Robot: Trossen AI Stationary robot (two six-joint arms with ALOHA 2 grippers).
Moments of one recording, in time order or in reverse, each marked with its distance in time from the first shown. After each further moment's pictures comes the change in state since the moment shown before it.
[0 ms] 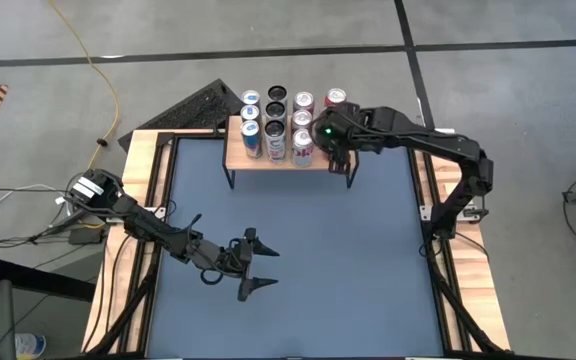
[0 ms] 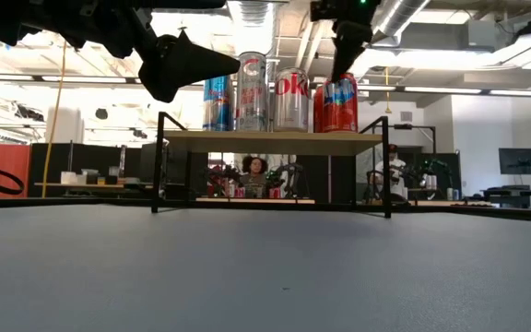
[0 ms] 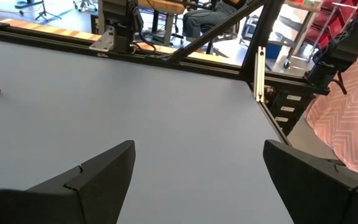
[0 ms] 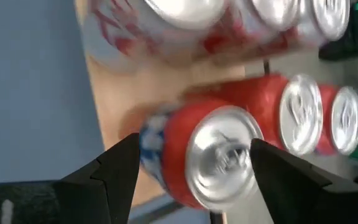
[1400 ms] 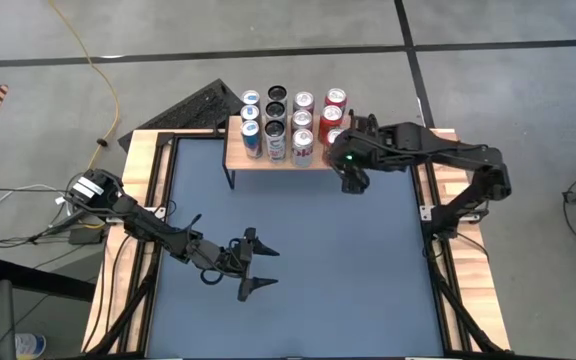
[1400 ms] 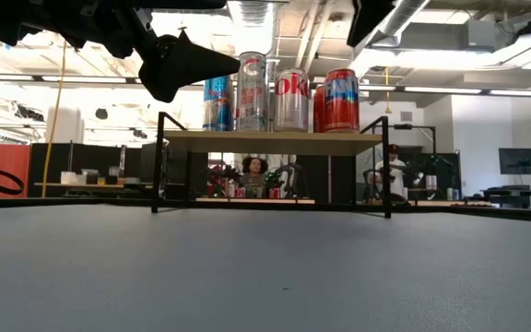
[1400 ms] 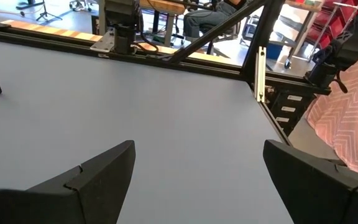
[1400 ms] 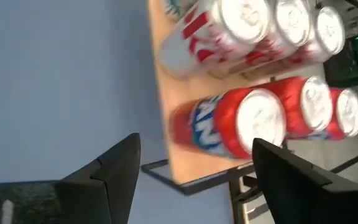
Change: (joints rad) left arm 0.003 0.000 0.000 0.001 -0.003 0.004; right arm 0.207 -0.117 -0.003 -0.130 0.050 0.126
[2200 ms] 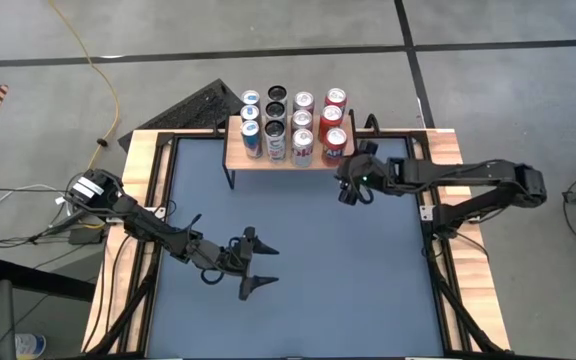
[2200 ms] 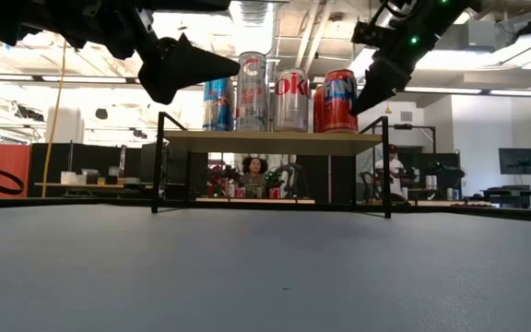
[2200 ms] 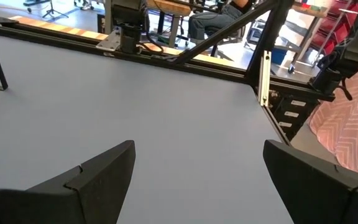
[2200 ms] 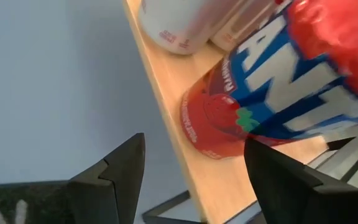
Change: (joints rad) left arm 0.000 0.000 0.000 0.000 -0.020 -0.029; right arm -0.056 -0.321 -0.866 0.839 0.027 0.064
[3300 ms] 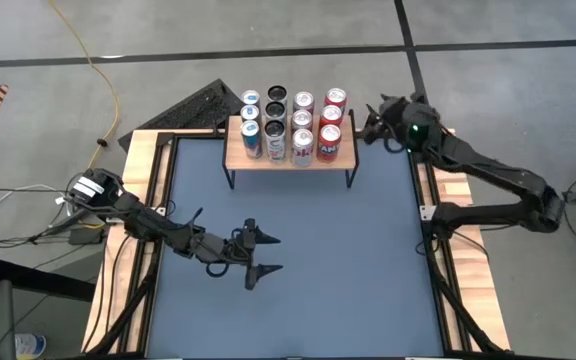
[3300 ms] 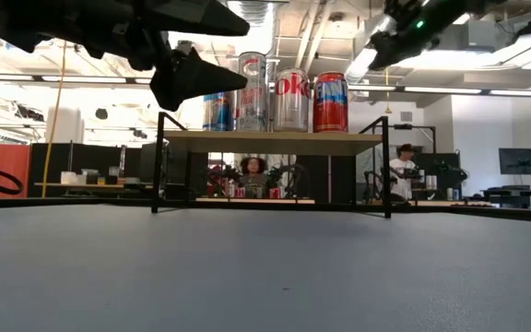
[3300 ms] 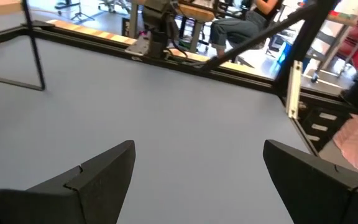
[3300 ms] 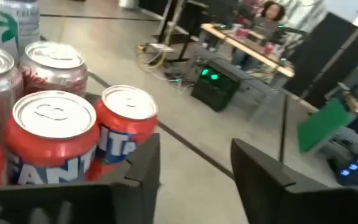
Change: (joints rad) left arm 0.058 0.000 0.000 -0.004 -0.032 -0.006; right arm -0.393 -0.233 0.000 0.317 0.078 -0.137
